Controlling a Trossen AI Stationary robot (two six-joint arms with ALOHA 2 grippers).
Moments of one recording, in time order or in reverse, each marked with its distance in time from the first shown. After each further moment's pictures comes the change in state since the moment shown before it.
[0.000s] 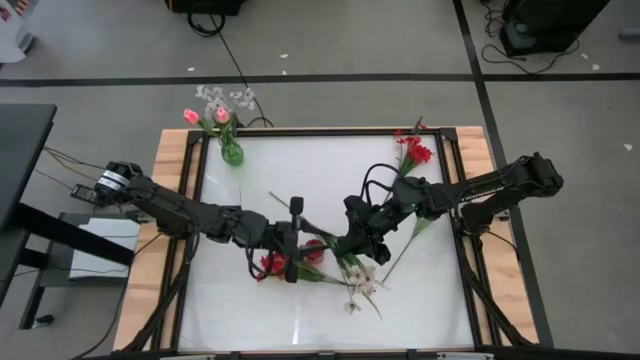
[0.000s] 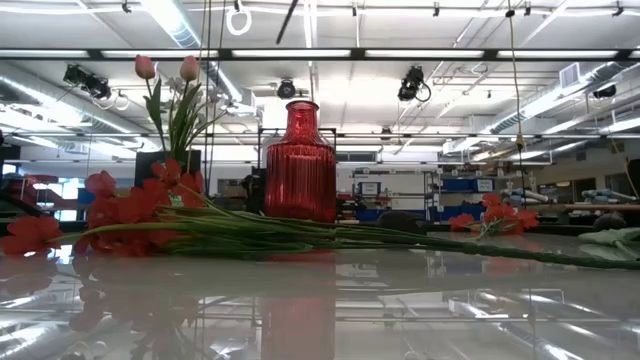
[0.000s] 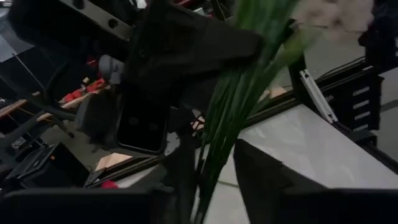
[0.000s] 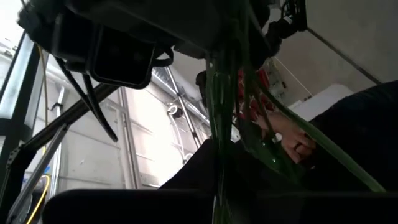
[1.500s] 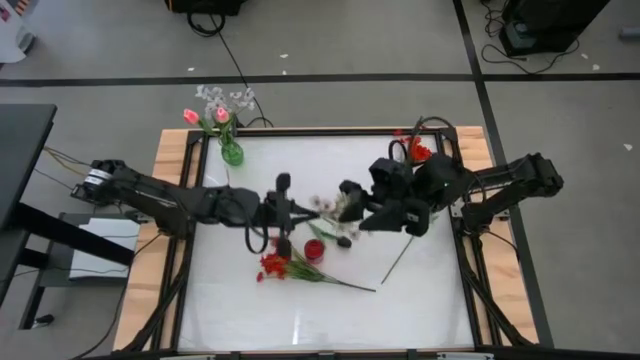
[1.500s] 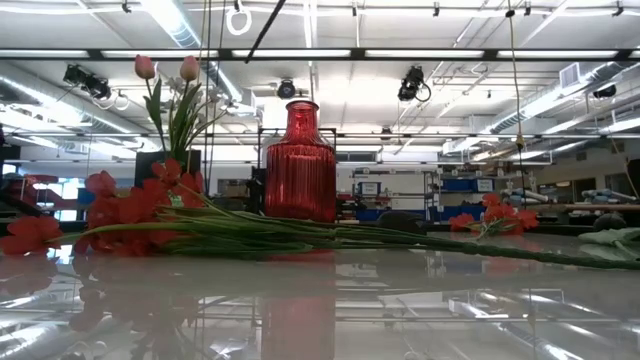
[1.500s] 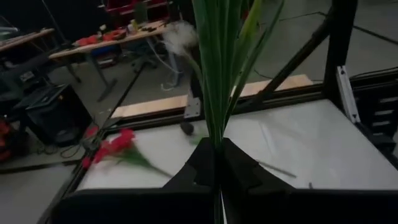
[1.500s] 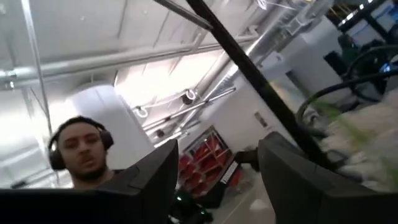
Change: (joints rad) left arm 0.121 -0.151 -0.002 -0.251 0.016 -0.219; right arm -0.043 -0.001 0.216 0.279 0.039 -1.306
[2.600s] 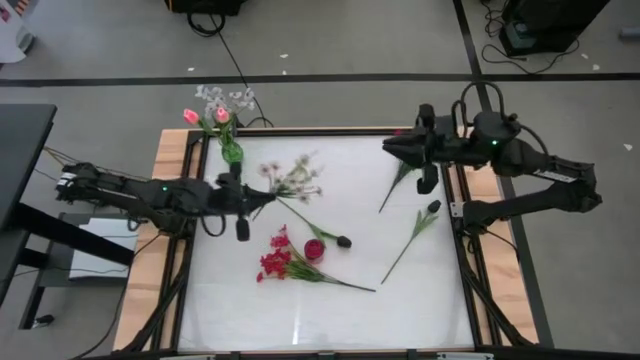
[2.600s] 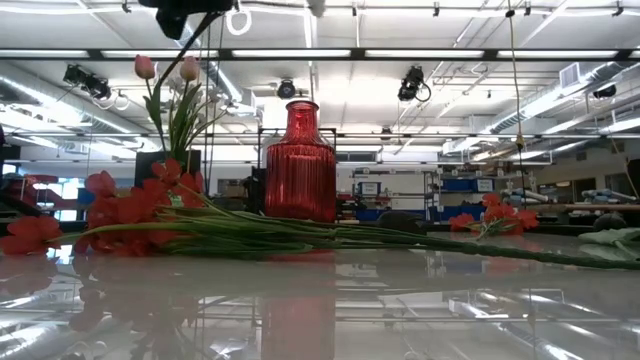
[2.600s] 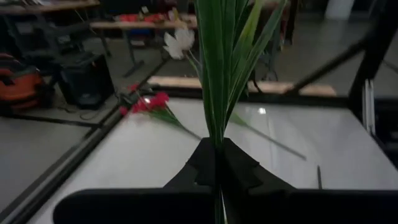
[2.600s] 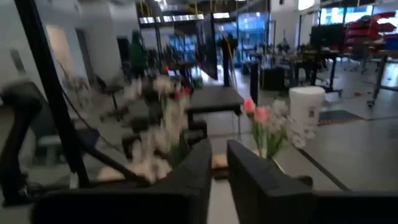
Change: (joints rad) left arm 0.019 -0.474 -0.344 -0.113 -0.118 -0.209; right arm -0.259 -0.457 0.004 -0.983 0.401 -0.847
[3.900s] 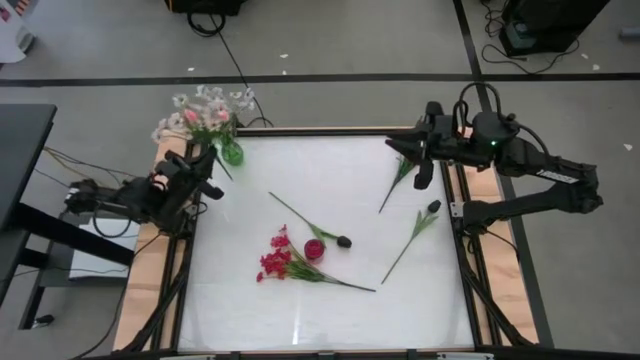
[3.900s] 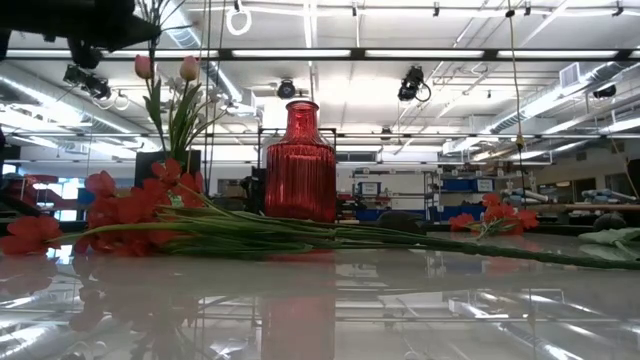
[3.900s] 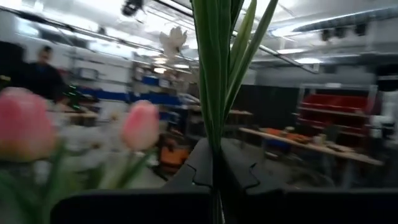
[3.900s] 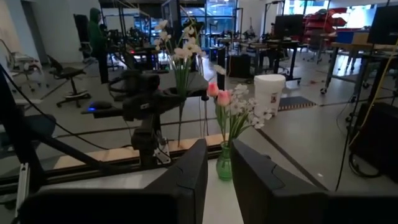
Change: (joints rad) left arm 0.001 -0.563 -0.506 0.736 -0.623 0.436; right arm -0.008 -0.008 -0.001 -0.071 0.134 -0.041
